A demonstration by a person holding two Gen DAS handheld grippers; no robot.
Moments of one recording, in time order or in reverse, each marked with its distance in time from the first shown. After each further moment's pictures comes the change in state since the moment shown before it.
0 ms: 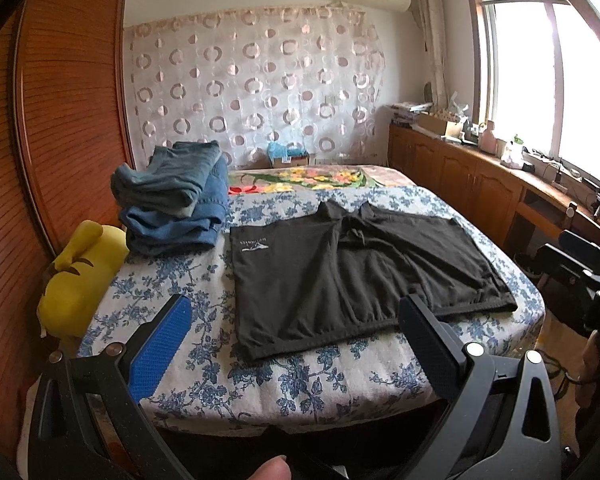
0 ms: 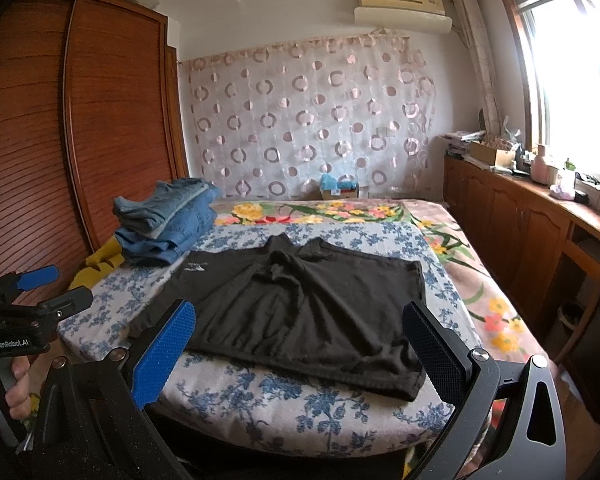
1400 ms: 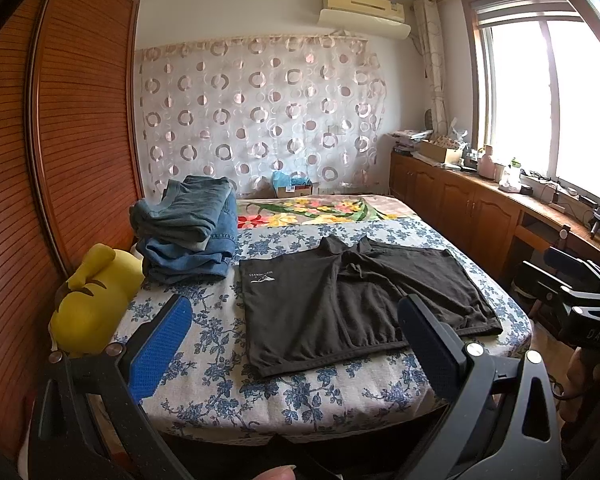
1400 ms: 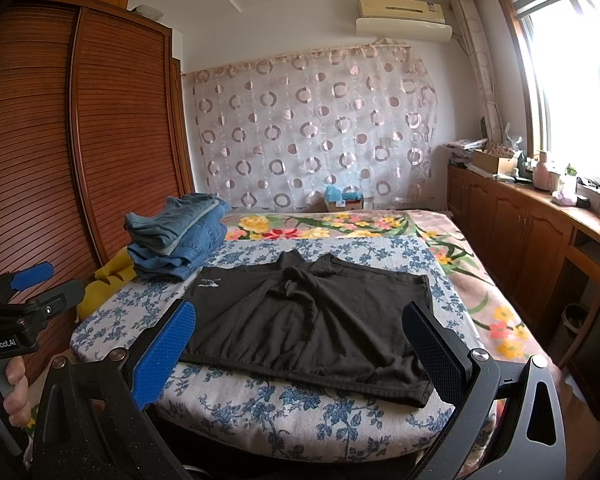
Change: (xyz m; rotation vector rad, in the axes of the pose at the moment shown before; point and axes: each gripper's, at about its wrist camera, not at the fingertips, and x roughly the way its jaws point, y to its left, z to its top) left arm -0.037 0.015 0.015 -0.013 -0.103 0.009; right arm -0.010 0.012 0.007 0.012 -0.044 0.019
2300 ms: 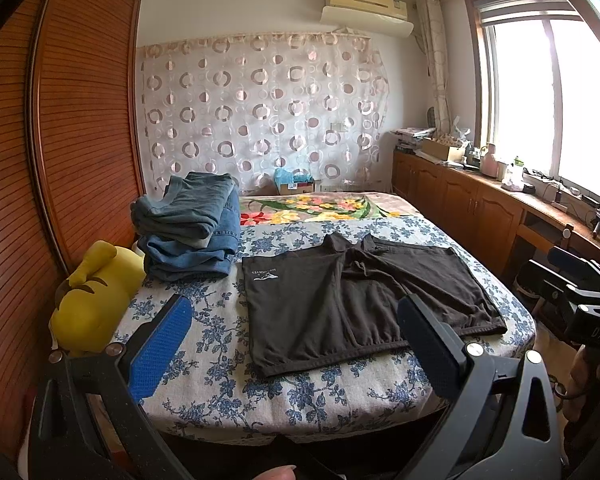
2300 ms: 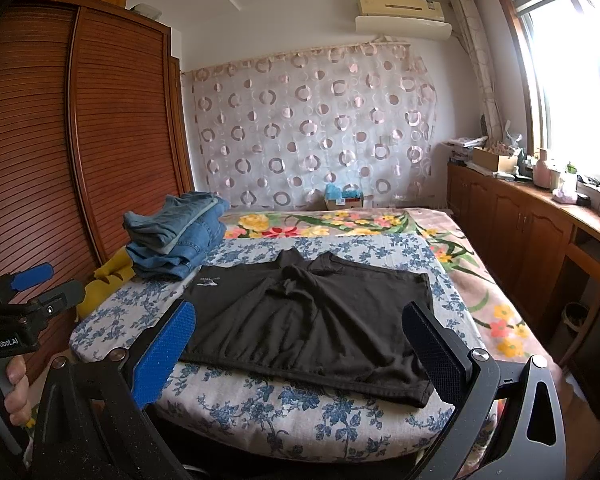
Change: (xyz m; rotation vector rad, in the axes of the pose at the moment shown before) left arm 0.002 0.001 -0.001 0.000 0.002 -0.002; right arm 0.006 -0.003 -0.002 0.004 0.009 0.002
